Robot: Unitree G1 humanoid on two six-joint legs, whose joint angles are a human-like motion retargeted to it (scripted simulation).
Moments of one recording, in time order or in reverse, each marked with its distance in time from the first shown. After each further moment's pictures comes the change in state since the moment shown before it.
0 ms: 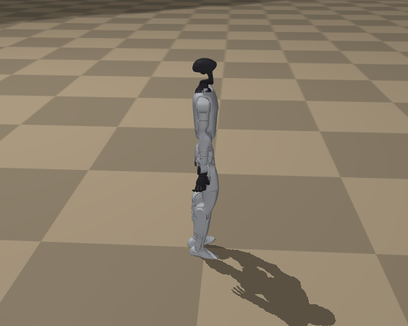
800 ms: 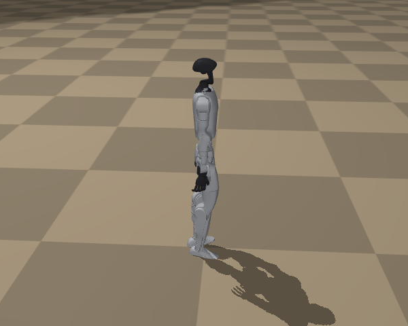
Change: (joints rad) left arm 0.000 -0.003 0.000 -0.005 -0.008 0.008 0.008; right arm 0.002 0.000 -0.004 -0.002 -0.009 -0.002 0.008; waist -0.005 -0.009 0.003; left_leg 0.003 0.003 -0.001 -0.001 -0.001 -0.001; right_leg -0.001 0.005 0.004 0.001 -0.001 -0.002
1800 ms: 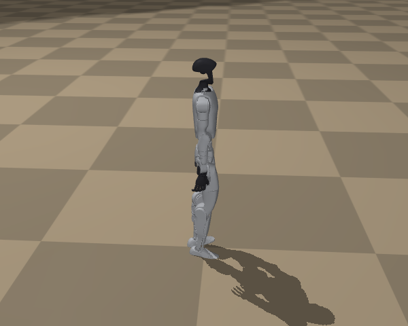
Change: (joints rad) left arm 0.001 0.001 -0.004 -0.001 -0.004 0.008 0.000; right arm -0.001 0.000 -0.007 0.000 -0.010 0.004 0.012; waist -0.002 -0.001 -0.004; left_leg 0.001 0.001 0.001 0.000 0.000 0.000; right_leg -0.003 0.003 0.005 0.002 0.001 -0.001
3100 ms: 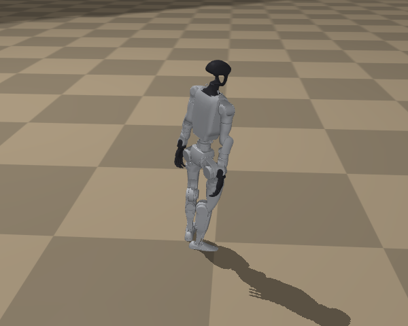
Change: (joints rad) left arm 0.010 0.006 -0.008 -0.080 0.042 0.037 0.004; right arm 0.009 -0.057 -0.017 -0.010 -0.003 0.033 -0.051; waist 0.113 -0.013 0.116; left_leg -0.070 0.148 0.405 0.057 0.043 -0.055; right_leg 0.047 -0.047 -0.458 -0.066 -0.091 -0.047
